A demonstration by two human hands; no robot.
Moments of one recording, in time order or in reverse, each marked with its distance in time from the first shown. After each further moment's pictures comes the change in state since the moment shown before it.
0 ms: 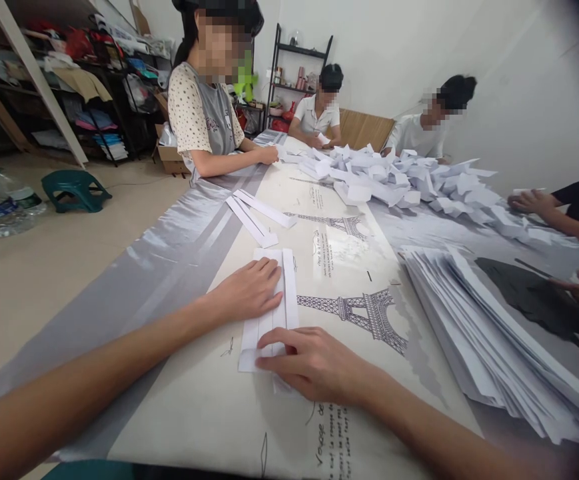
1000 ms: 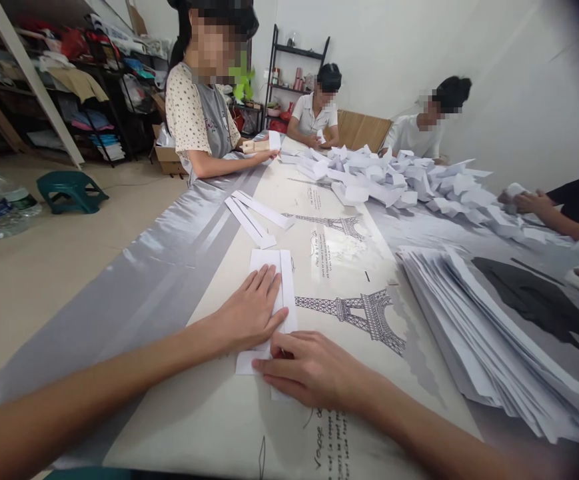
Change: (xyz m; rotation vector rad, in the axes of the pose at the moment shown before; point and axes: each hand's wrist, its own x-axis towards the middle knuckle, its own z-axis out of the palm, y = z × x) left_hand -0.011 0.036 -0.003 -0.218 -0.242 -0.242; right_hand -0.002 -0.003 0.004 -0.072 0.032 0.018
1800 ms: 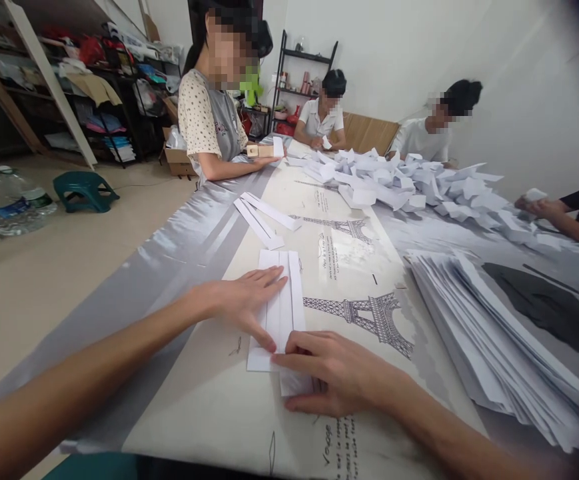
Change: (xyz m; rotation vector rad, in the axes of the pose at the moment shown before) left_hand 0.000 -0.051 -0.040 -0.227 -0.397 0.166; right_hand -0.006 0.003 -0.026 0.121 -0.186 0.004
